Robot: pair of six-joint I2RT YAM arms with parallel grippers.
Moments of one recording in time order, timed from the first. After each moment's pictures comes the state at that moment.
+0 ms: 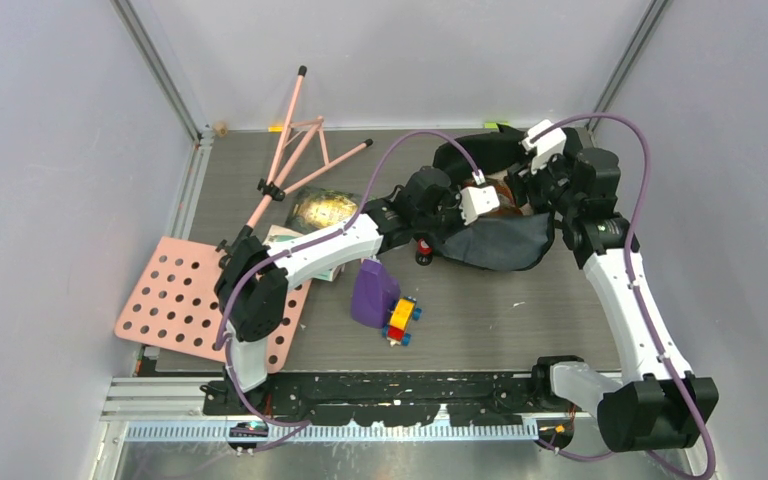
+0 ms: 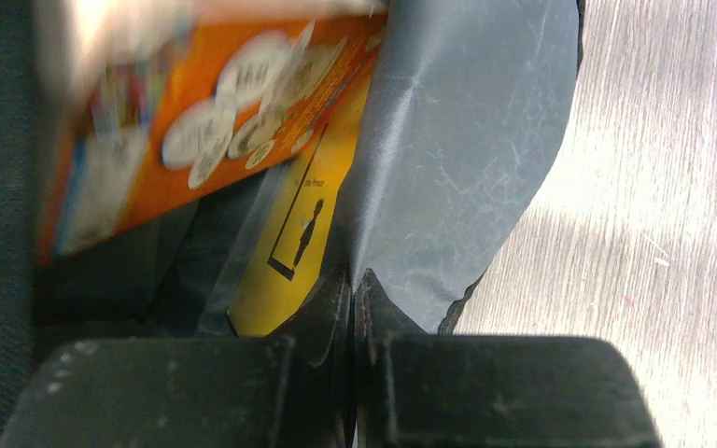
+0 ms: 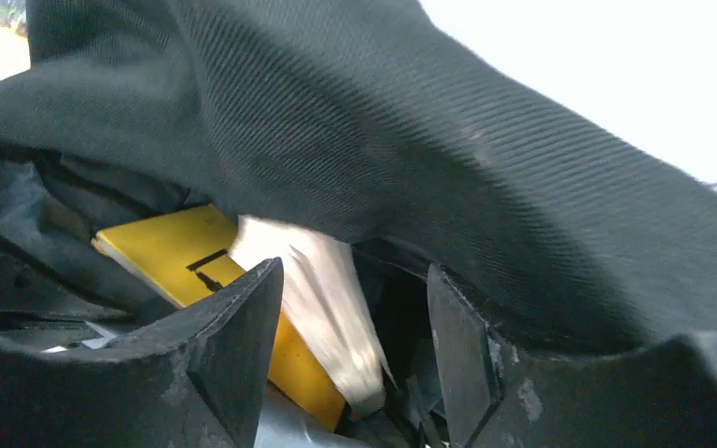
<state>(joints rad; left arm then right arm) -0.92 1.89 1.57 -0.15 0.25 0.39 0.03 1.10 1.05 -0.25 -0.35 -0.41</state>
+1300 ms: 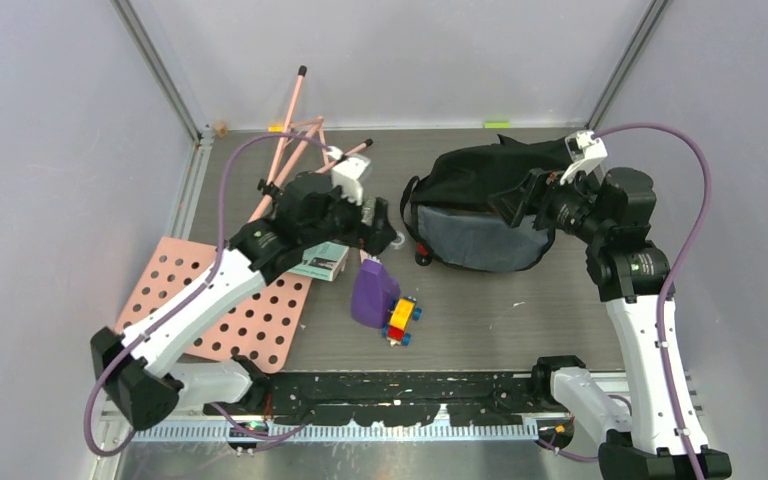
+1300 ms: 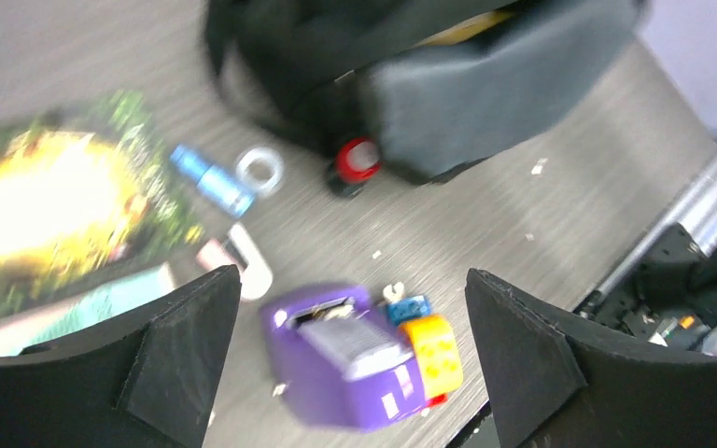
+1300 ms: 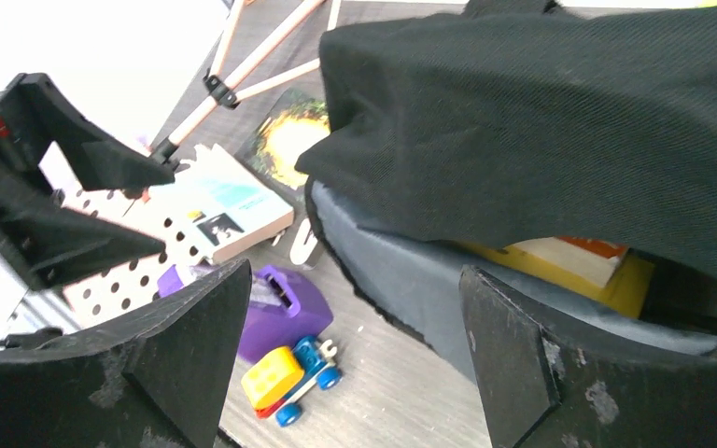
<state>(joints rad) -0.74 1.23 1.20 -0.40 0.13 -0.21 0.04 0.88 1.15 -0.52 -0.50 0.25</state>
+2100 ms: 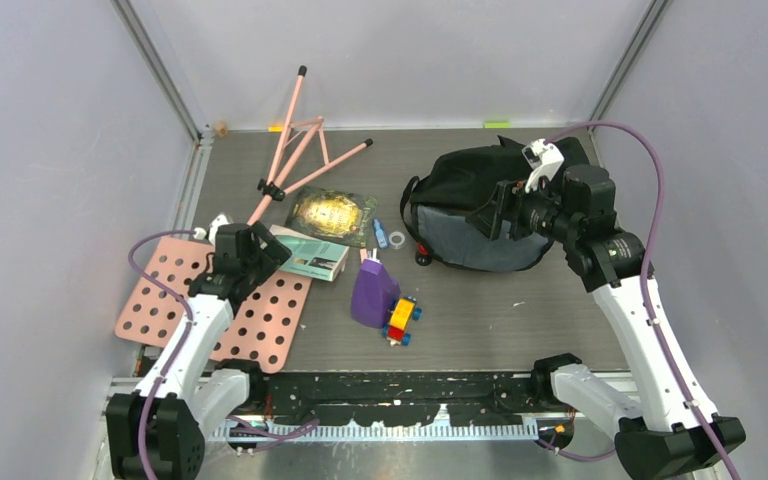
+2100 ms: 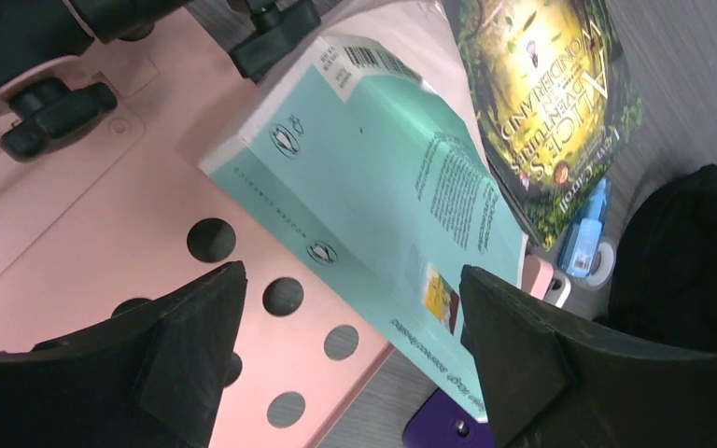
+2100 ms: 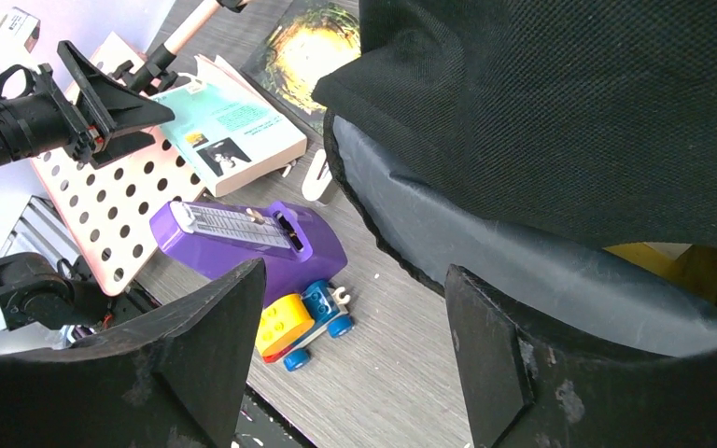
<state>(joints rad) -0.09 0.93 0.60 -0.41 -0.10 -0.79 0.22 0.95 1.13 -0.61 -0.45 0.21</state>
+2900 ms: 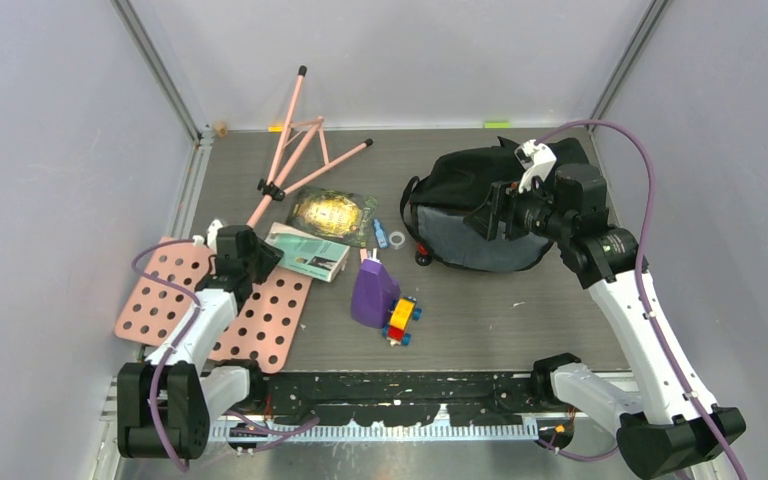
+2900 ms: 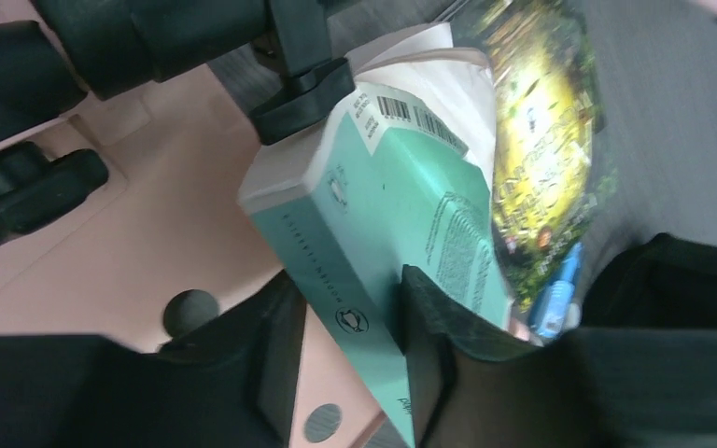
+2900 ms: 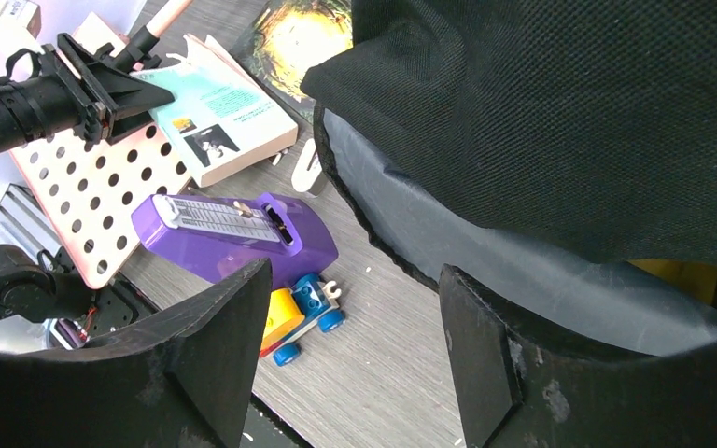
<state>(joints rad) -0.02 1.06 0.51 -0.18 -0.07 -0.90 0.25 0.98 1.14 -0.61 -0.42 0.19</state>
